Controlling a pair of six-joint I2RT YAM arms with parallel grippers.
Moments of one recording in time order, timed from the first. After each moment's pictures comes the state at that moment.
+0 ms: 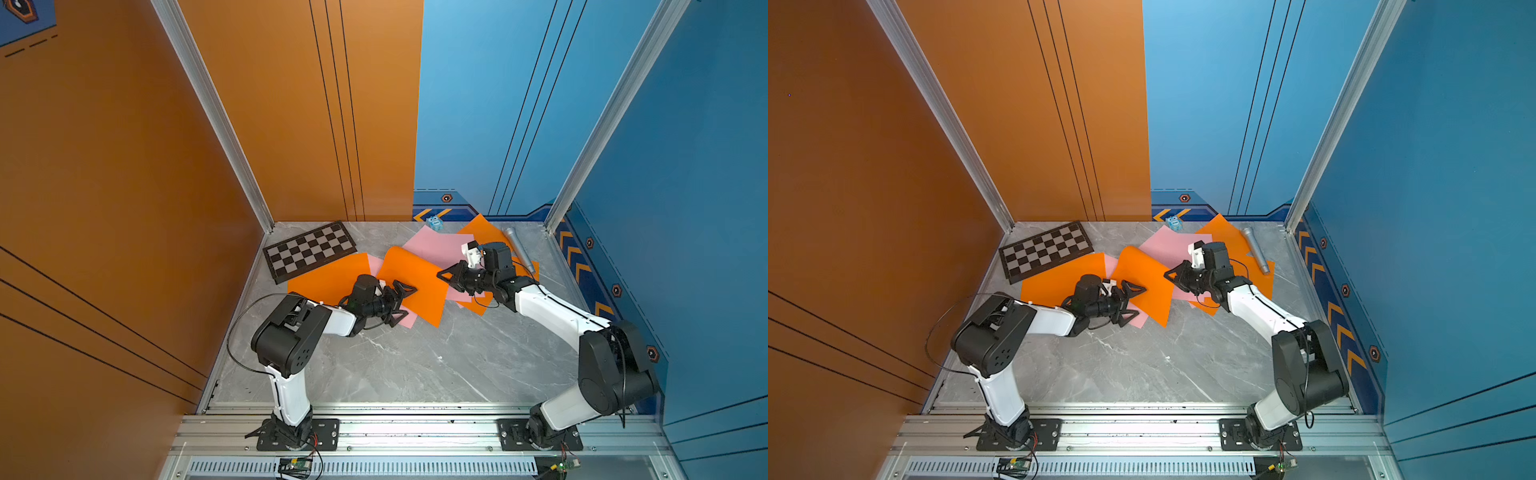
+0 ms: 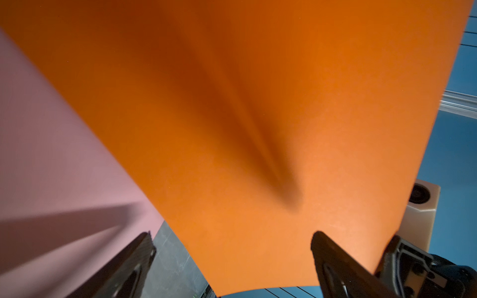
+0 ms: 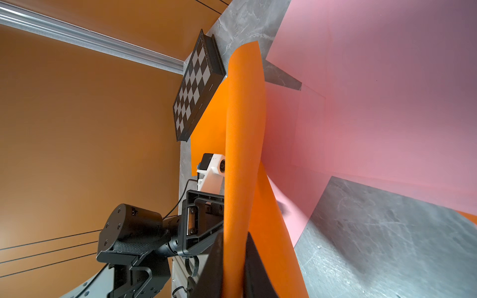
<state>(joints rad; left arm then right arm) -0.49 1.85 0.74 0.66 0.57 -1.51 0.32 1.54 1.00 -0.06 -0.59 0.86</state>
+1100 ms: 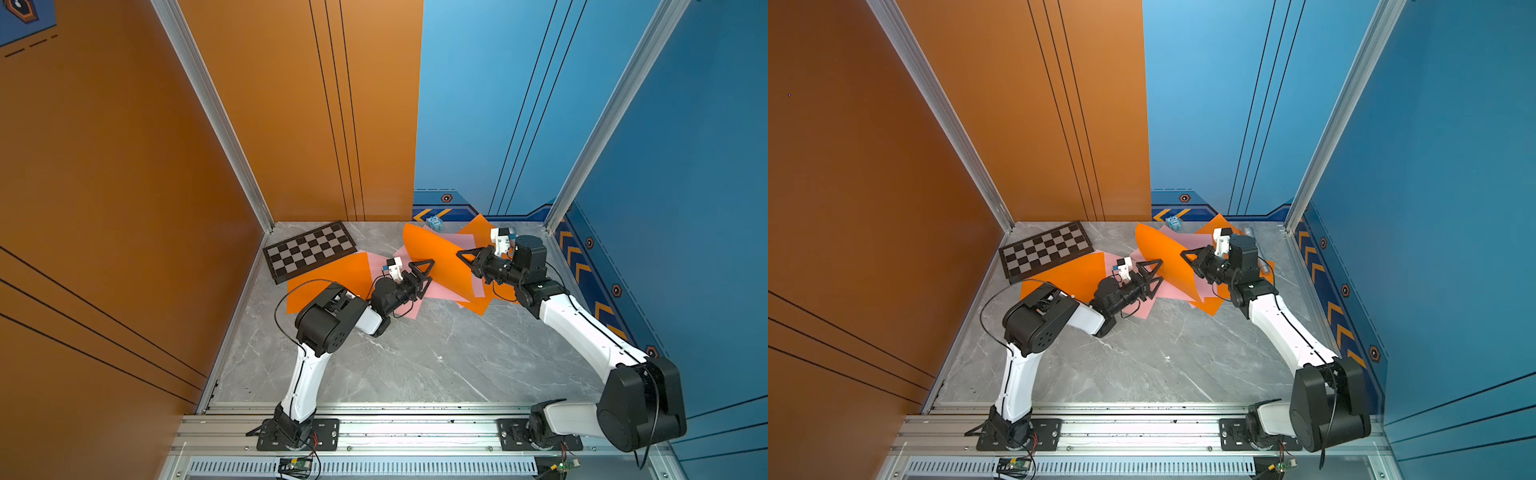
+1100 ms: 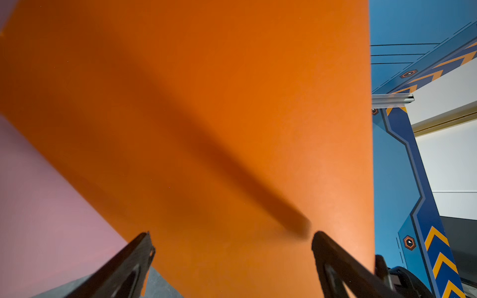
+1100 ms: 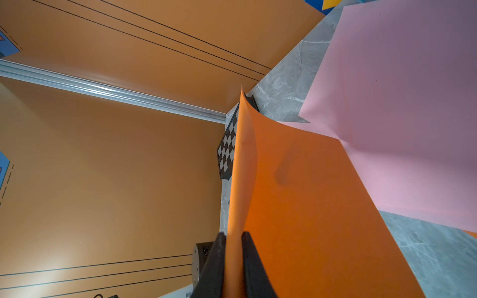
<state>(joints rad) -0.63 2.17 0.96 1.30 0.25 -1.57 0.21 1.34 0.97 0.05 -0.60 1.05</state>
